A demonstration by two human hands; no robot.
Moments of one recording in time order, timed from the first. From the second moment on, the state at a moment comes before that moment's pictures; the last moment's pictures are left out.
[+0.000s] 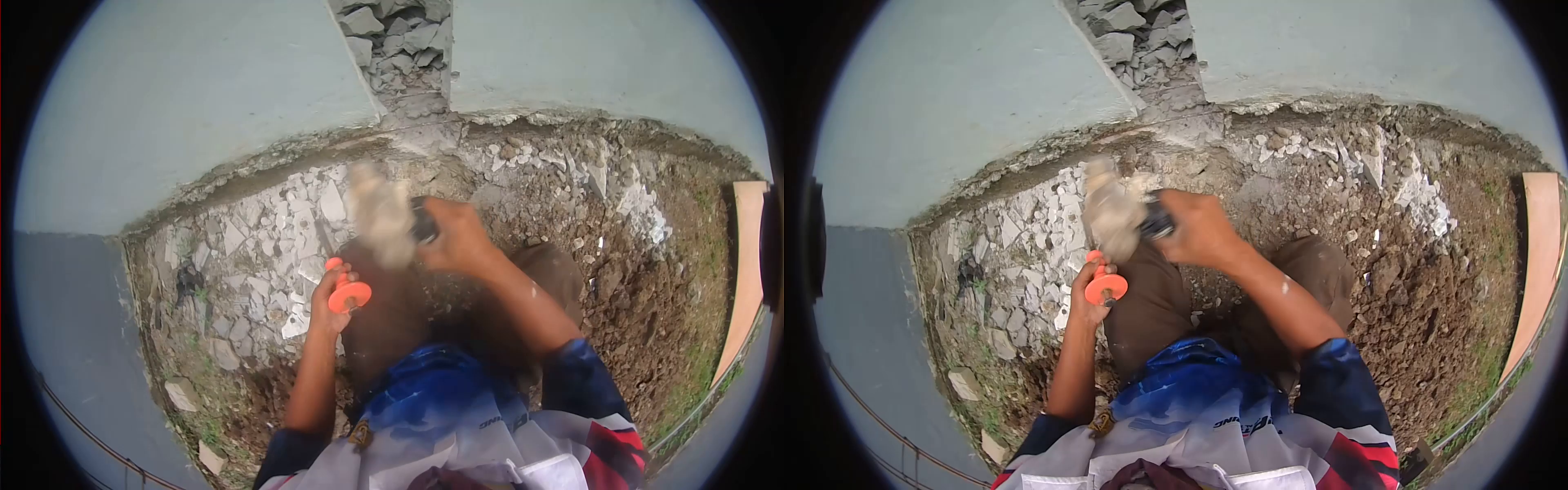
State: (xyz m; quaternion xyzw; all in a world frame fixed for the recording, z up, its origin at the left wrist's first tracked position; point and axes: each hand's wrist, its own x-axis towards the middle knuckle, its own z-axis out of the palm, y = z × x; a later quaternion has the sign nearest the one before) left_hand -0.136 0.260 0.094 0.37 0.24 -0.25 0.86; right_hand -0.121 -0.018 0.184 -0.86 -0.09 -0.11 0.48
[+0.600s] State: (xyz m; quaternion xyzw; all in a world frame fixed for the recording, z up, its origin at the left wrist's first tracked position) left_hand -0.118 0.226 0.109 0.49 0.26 -0.21 0.80; right_hand -0.068 0.013 0.138 -0.86 -0.04 -0.08 0.50
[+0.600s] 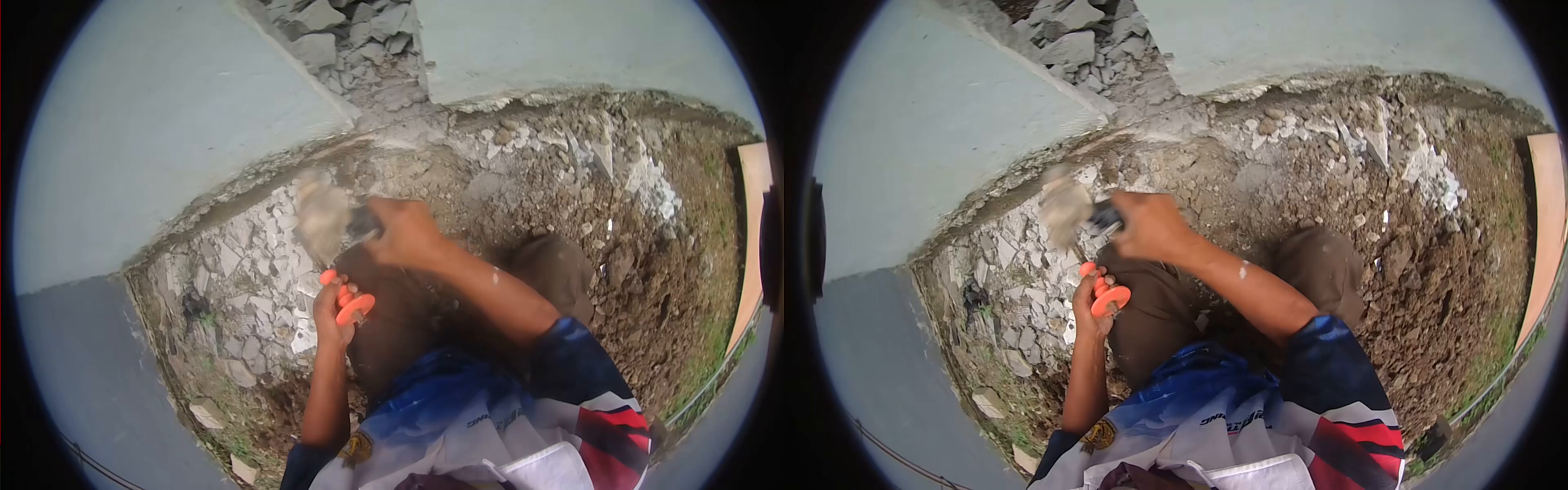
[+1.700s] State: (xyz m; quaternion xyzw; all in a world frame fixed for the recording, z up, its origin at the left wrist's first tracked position) left_hand -0.113 0.226 0.106 0.52 0.24 -0.25 0.78; right_hand -0.117 -0.040 -0.033 -0.85 0.31 0.29 0.32
